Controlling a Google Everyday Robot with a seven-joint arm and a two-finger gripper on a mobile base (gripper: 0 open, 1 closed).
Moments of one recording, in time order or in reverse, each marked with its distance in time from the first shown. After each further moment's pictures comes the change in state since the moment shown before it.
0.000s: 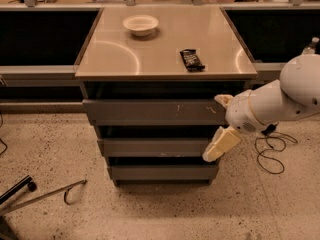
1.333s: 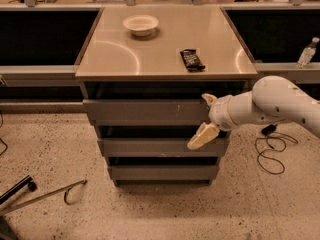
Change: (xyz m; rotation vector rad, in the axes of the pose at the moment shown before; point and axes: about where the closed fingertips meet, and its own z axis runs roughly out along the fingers) arm 0.013 -0.068 0.093 0.082 -0.124 -0.025
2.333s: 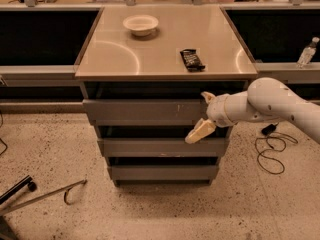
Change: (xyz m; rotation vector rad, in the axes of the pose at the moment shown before) arm 0.013 -0.029 0.026 0.027 -0.035 0.027
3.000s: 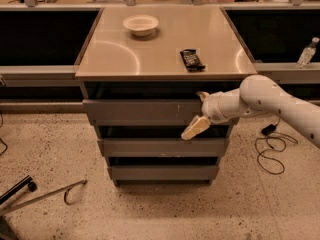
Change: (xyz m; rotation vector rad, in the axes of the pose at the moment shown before) arm 0.000 -0.015 0.031 -0.041 -0.011 0.015
